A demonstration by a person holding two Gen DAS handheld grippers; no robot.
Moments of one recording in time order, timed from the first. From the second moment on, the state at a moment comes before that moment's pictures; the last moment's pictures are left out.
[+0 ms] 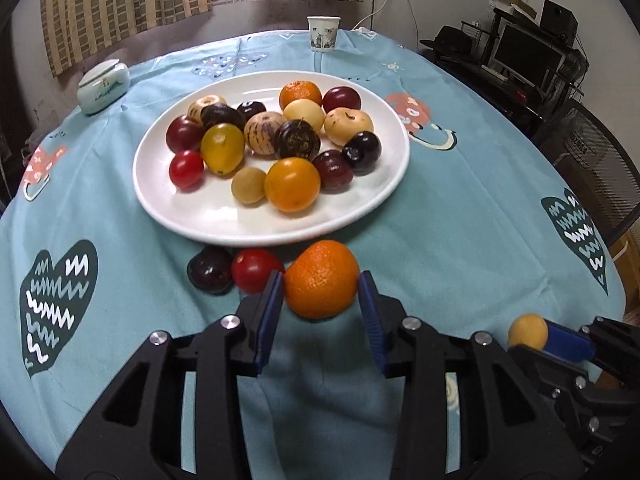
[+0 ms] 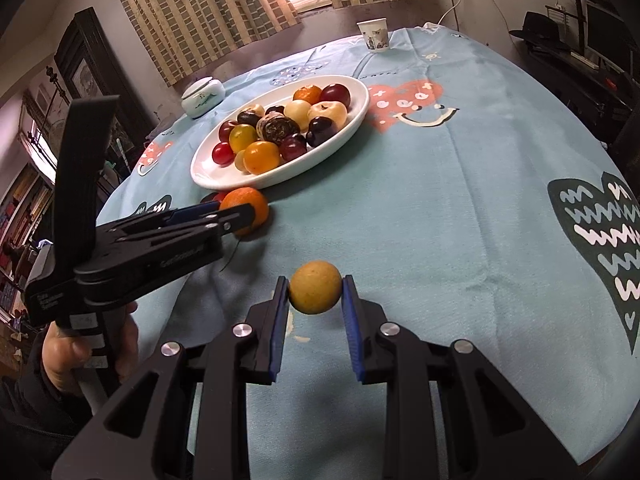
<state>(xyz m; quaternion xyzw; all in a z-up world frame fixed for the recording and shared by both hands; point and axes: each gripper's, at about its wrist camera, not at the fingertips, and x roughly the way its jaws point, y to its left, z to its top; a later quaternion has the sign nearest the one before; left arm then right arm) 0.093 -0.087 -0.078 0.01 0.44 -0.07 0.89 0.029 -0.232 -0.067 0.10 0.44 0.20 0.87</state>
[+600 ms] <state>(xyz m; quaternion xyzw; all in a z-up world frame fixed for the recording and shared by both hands) 0.041 -0.025 -0.039 -0.06 0.41 -0.10 0.91 0.035 -0.202 -0.053 0.08 0.43 0.21 0.87</state>
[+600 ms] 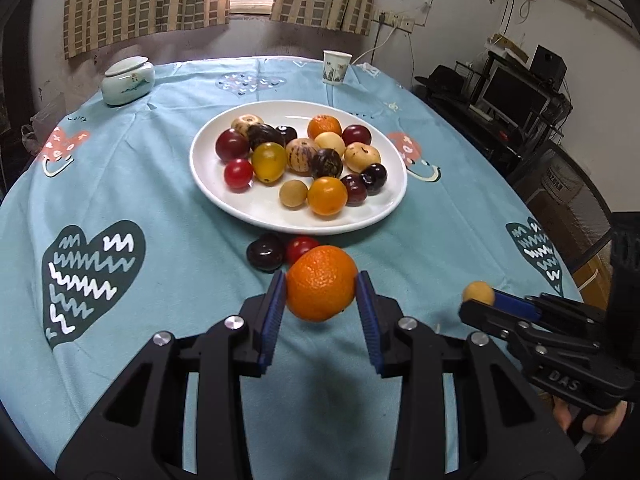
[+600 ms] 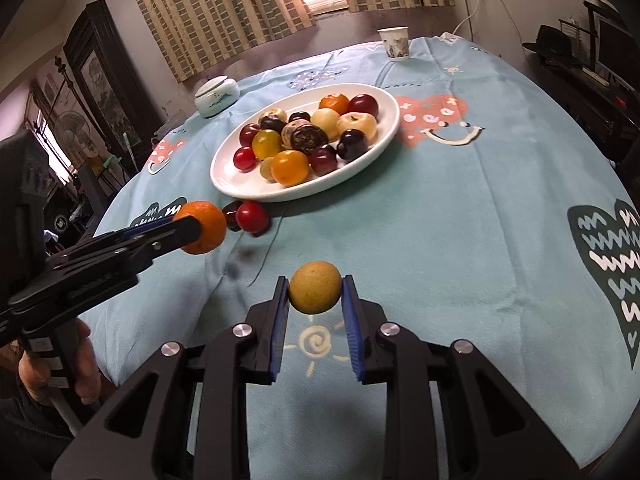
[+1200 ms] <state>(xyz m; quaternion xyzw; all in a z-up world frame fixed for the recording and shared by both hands) 0.146 0.025 0.014 -0.06 0.37 -0.07 0.93 0.145 -0.135 -0.015 0.00 0.43 0.23 0.88</state>
